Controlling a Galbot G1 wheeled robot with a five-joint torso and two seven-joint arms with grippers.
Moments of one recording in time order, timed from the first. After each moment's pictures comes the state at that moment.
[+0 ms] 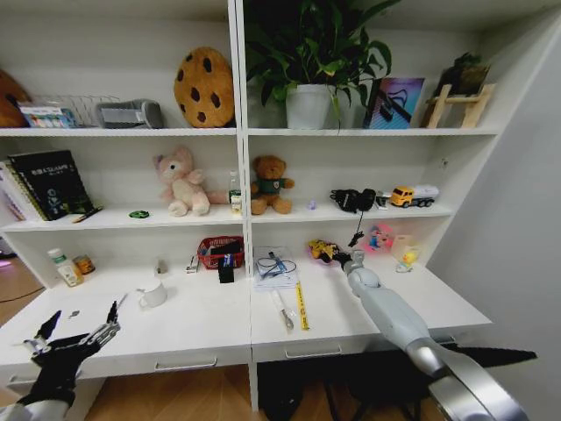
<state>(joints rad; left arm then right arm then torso) 2.01 -1.36 -1.10 -2.50 -0.43 0.08 -0.16 -0.43 1.10 0.01 0.91 0.73 -0.08 0.06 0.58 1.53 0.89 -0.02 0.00</state>
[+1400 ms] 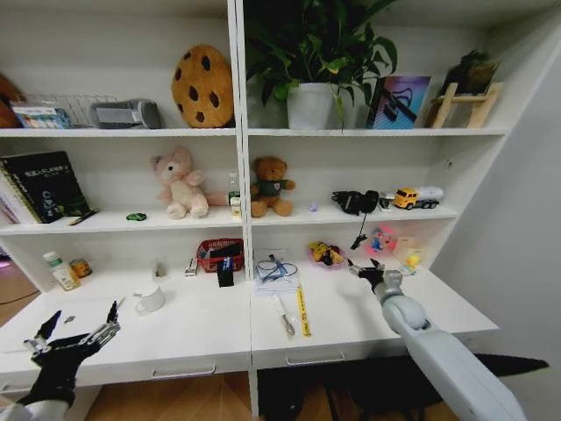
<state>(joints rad) 2.01 -1.36 -1.10 -2.50 -0.43 0.08 -0.16 -1.19 0.85 0.44 1.85 0.64 -0.19 0.32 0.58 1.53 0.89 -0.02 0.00</state>
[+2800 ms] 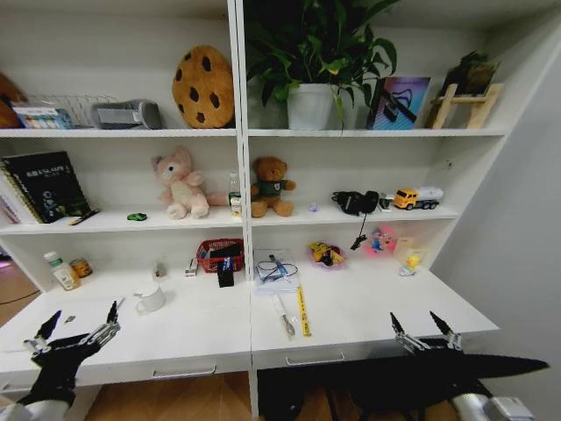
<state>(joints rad) 2.01 -1.36 -1.10 -2.50 -0.43 0.08 -0.16 -2.04 1.11 0.93 2.23 0.50 0.20 0.07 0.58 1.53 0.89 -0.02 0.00</state>
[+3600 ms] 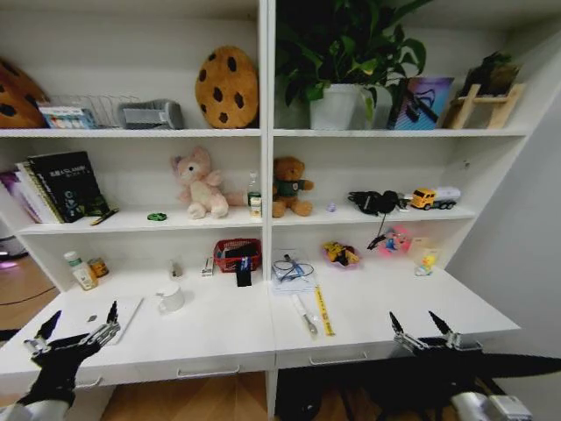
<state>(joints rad) 2.01 -1.36 -1.10 -2.50 -0.43 0.08 -0.16 -2.03 1.11 0.93 2.23 0.50 0.19 0.07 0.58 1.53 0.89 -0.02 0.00</state>
